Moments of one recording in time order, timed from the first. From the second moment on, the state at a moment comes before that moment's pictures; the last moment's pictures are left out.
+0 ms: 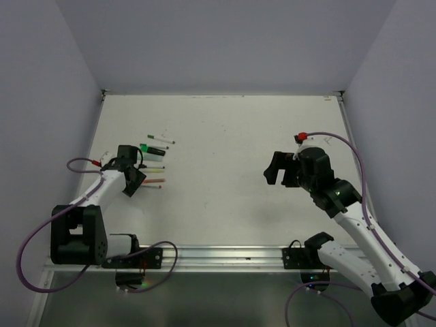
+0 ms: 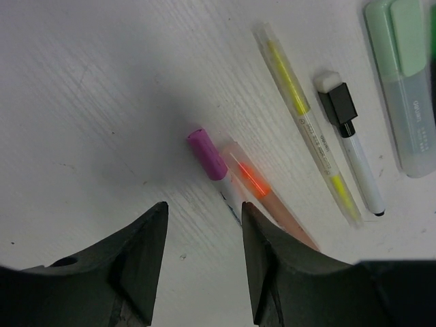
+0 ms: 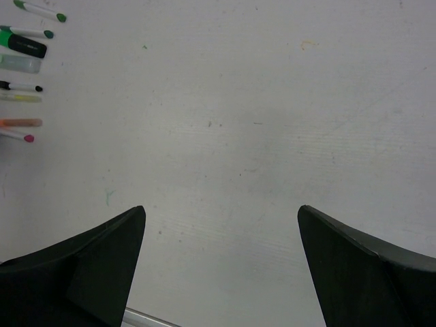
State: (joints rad) left arm -0.01 1.28 0.67 -0.56 -0.34 -0.99; right arm 0.46 0.82 0.83 -0.63 0.06 0.46
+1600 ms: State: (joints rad) left arm 0.02 1.22 0.59 -0.53 -0.31 -0.95; right arm 0.48 0.82 0.79 -0.57 0.05 0.43
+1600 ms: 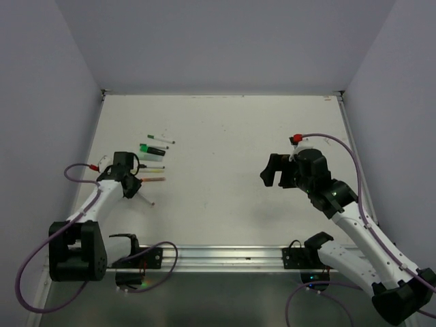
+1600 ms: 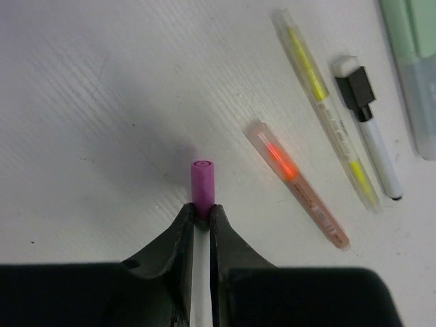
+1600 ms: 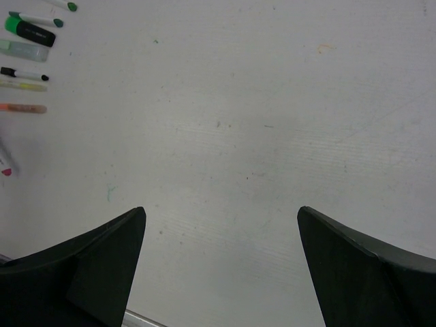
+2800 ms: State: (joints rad) left arm -0.42 0.98 0.50 0.41 0.20 -0.80; right arm 0.78 1.35 0.89 0.14 -0.24 0.56
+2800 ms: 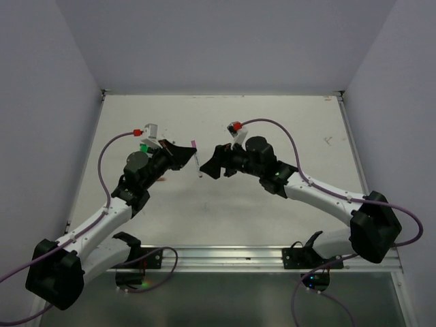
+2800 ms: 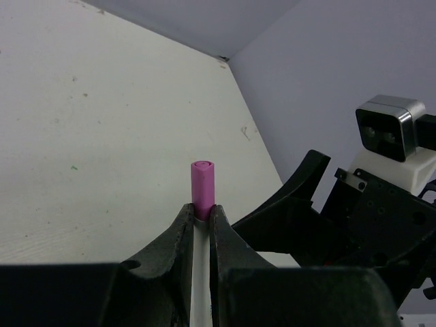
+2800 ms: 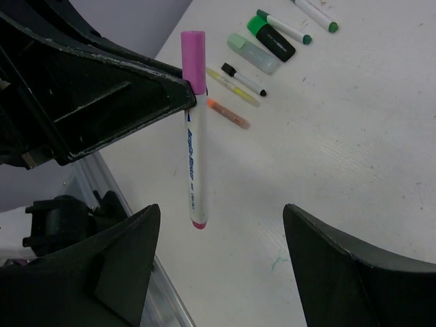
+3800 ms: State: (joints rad) left arm -0.48 0.97 0.50 0.52 0.18 -0.79; right arm 0.84 1.39 0.89 0.24 -0.23 0.55
